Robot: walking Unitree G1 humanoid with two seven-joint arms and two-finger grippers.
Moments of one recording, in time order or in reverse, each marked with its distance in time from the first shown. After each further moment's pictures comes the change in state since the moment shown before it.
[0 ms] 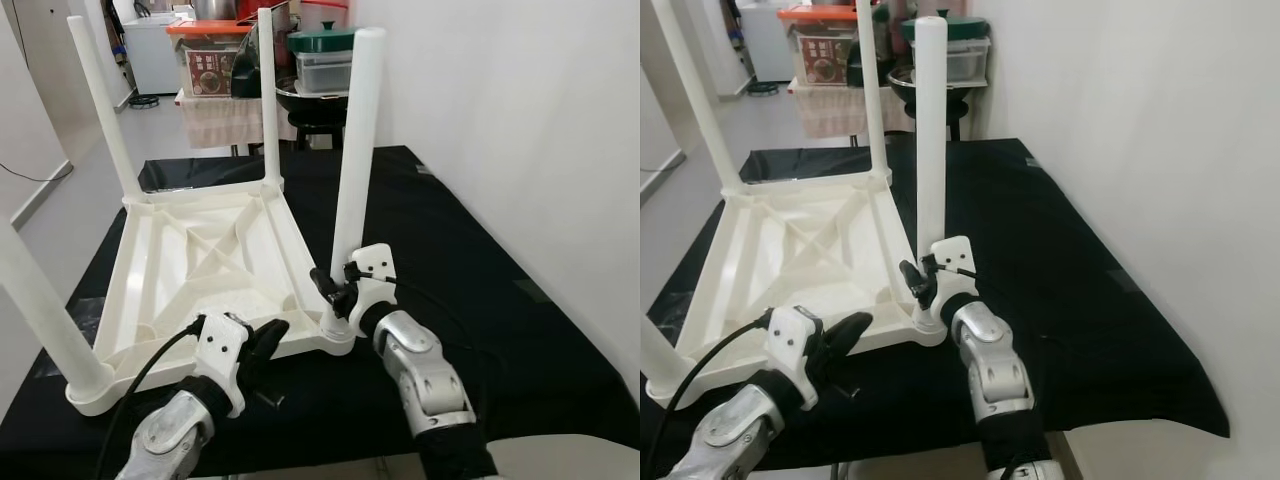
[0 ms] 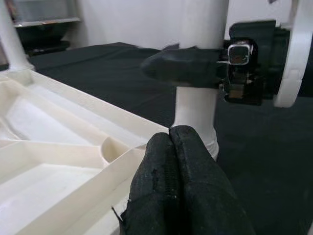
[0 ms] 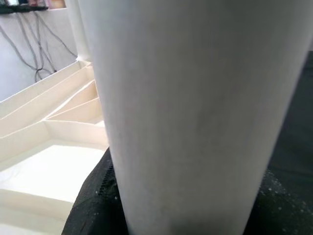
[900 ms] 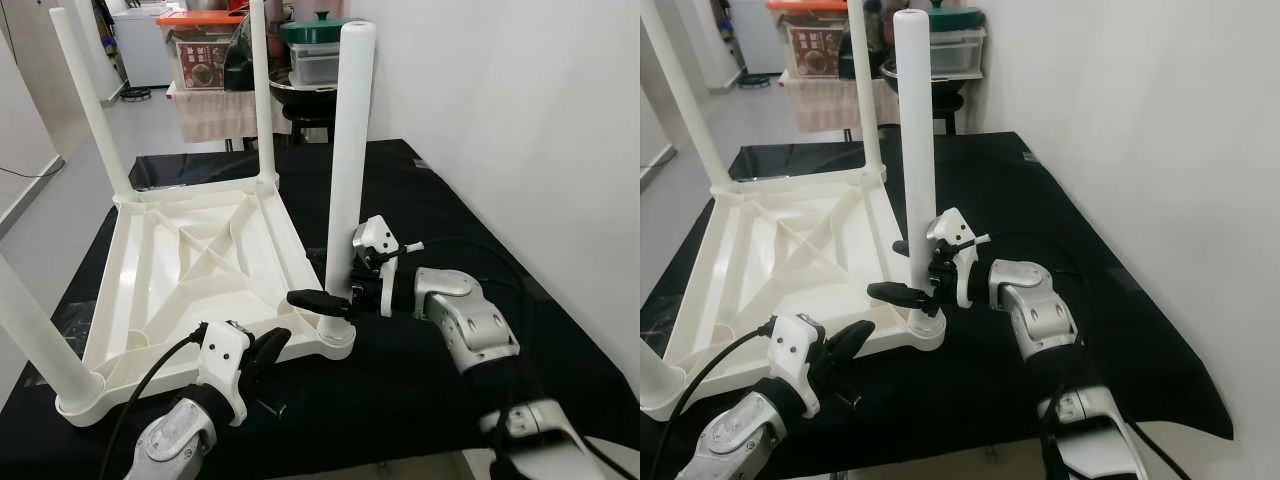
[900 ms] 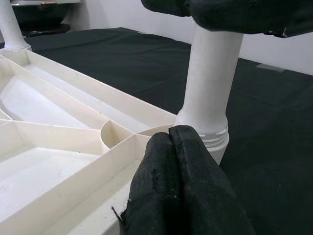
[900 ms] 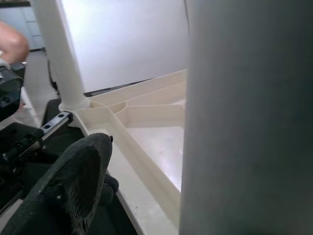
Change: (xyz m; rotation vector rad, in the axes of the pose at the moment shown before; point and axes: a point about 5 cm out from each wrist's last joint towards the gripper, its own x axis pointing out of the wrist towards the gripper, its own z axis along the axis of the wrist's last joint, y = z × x) left arm -0.005 -0.002 -0.007 -0.023 0.018 0.012; right arm 0.002 -0.028 0.047 -0.121 0.029 0.794
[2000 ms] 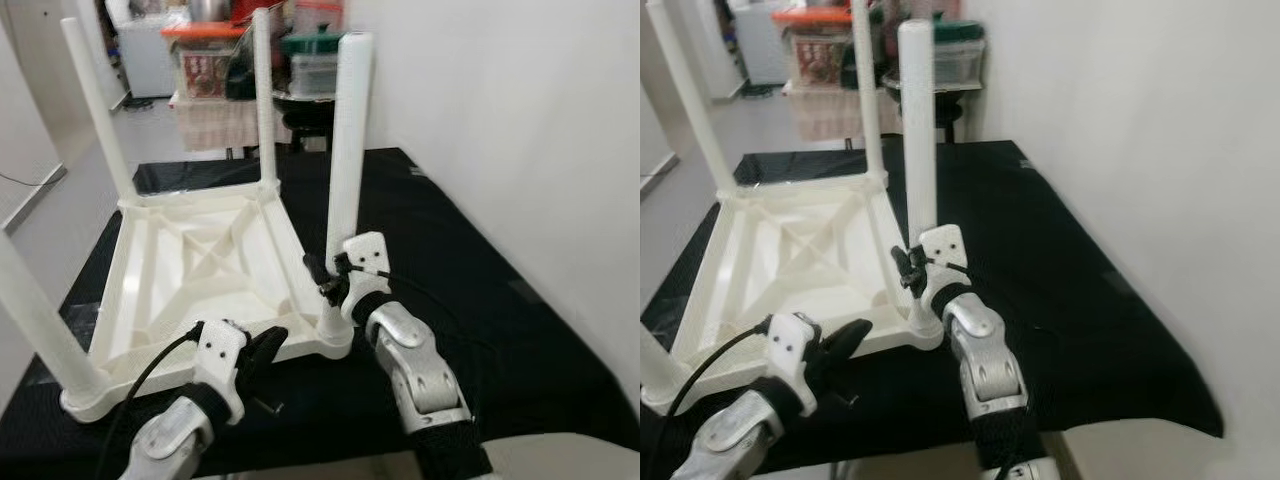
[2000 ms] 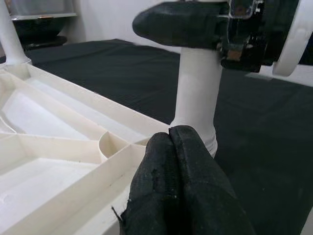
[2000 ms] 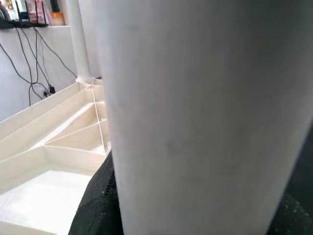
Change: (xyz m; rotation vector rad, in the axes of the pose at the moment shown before) left arm 0.001 0.002 0.002 -0.014 -0.015 -0.008; right arm 0.029 0.028 -0.025 0.048 -0.072 -0.802
